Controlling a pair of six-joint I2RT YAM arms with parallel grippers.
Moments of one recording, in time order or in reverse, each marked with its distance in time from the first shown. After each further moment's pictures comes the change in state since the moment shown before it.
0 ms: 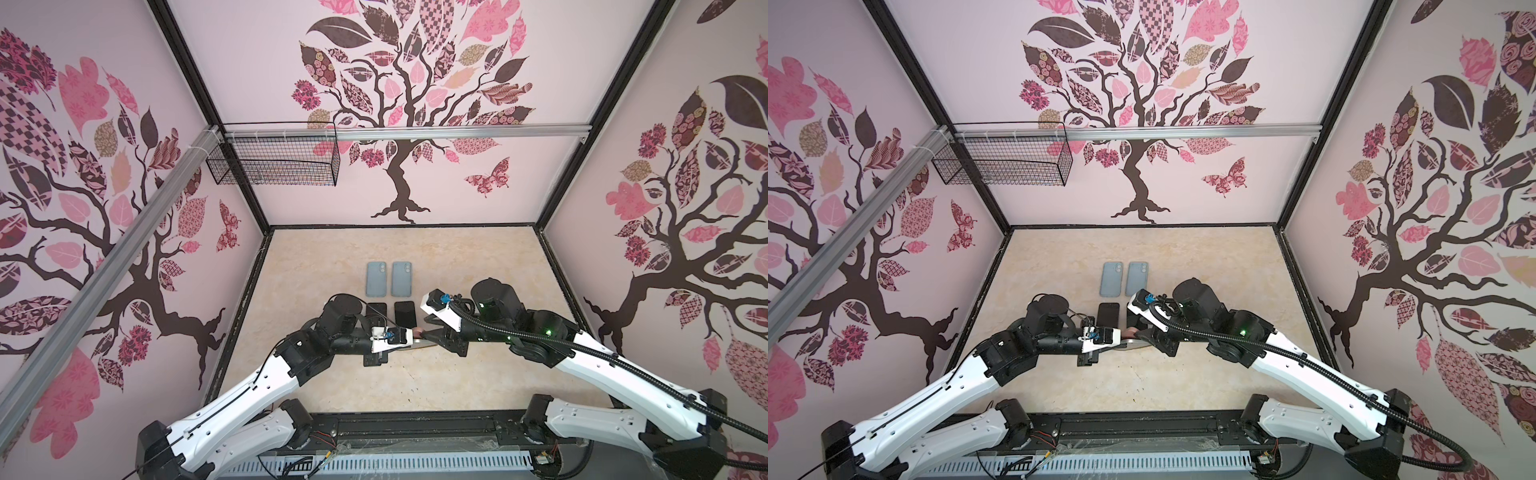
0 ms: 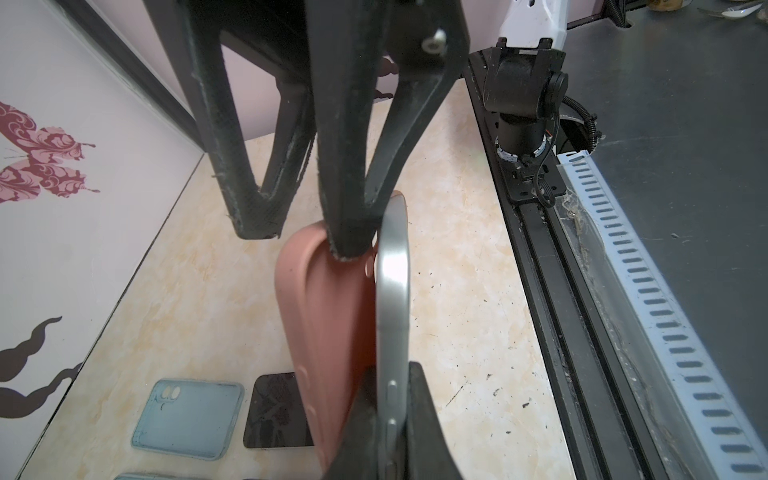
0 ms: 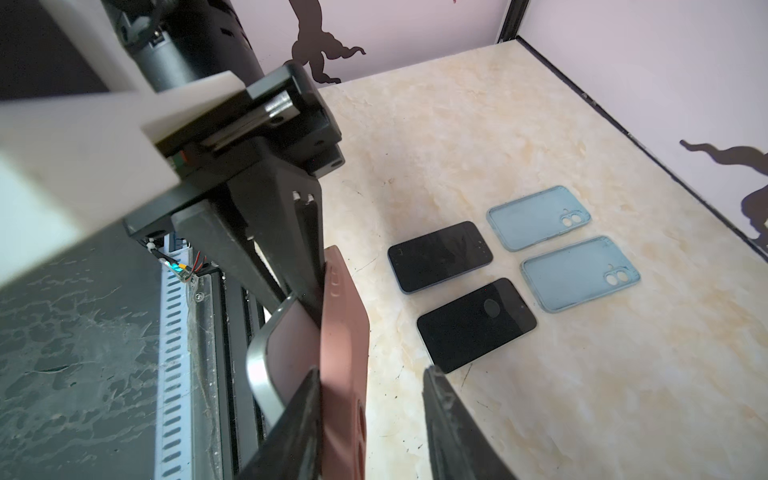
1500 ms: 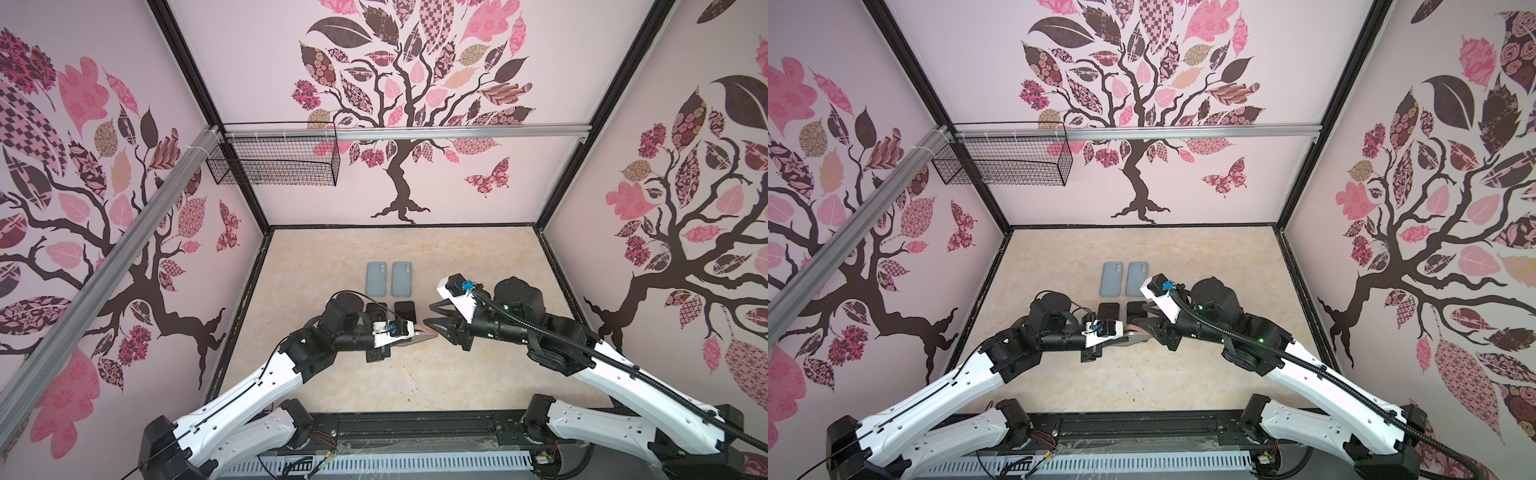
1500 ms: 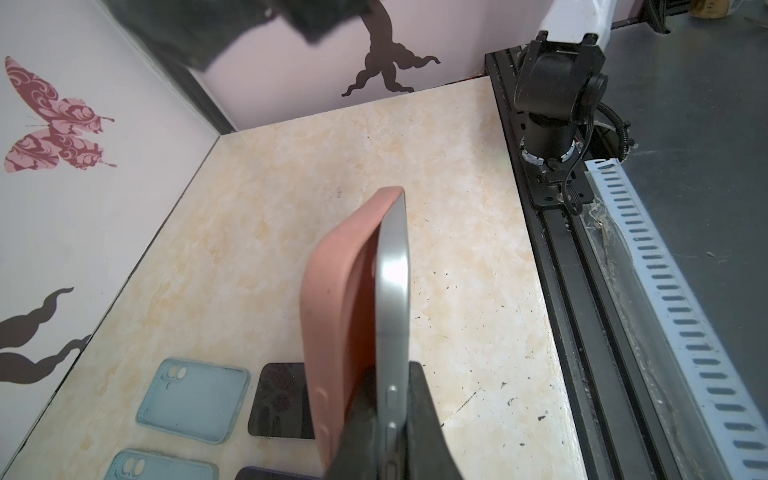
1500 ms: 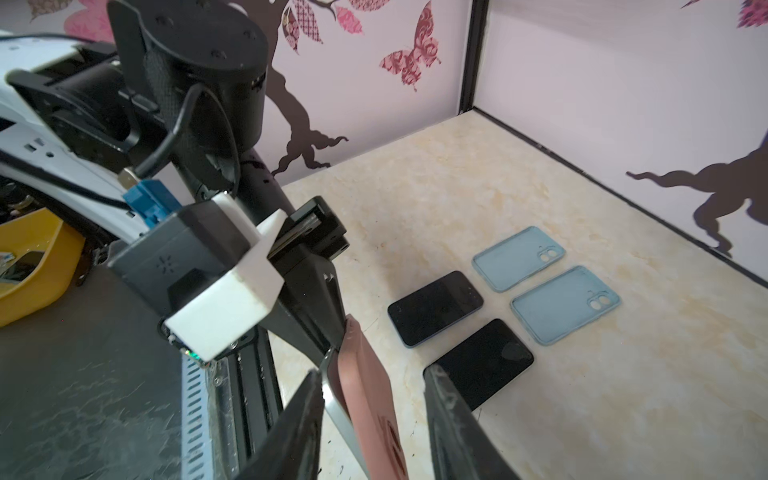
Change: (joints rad) left arm 0.013 0.037 -0.006 0.053 -0.026 -0.037; right arm -0.003 -0.086 -0.010 0.120 0.000 0.176
